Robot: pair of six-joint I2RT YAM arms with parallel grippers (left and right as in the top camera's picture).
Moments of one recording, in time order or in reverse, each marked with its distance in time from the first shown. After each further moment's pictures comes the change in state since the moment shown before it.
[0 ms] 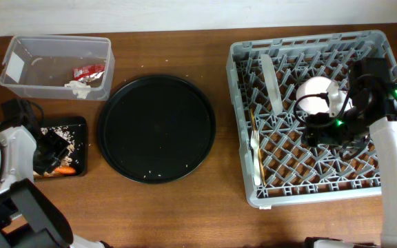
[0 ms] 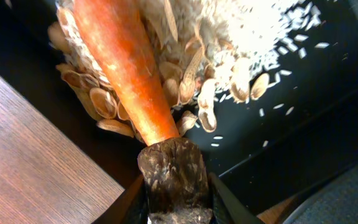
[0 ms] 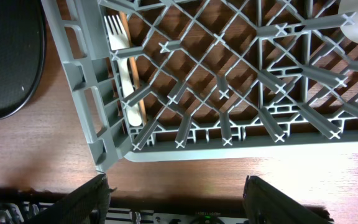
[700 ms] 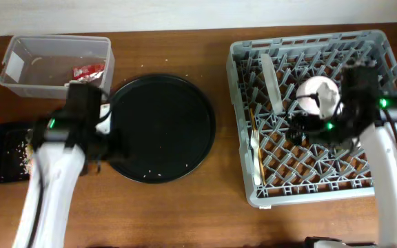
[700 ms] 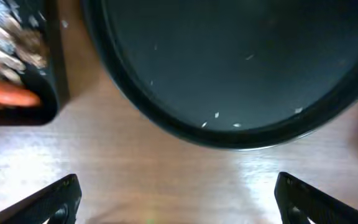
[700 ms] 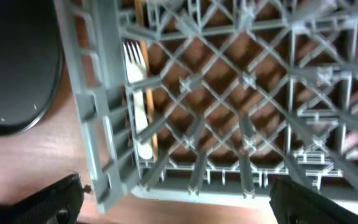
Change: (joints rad) left arm -0.524 -0.346 0.088 -0.321 0.109 0.323; right arm -0.001 -0.054 -0.210 0.246 -0.083 -0.025
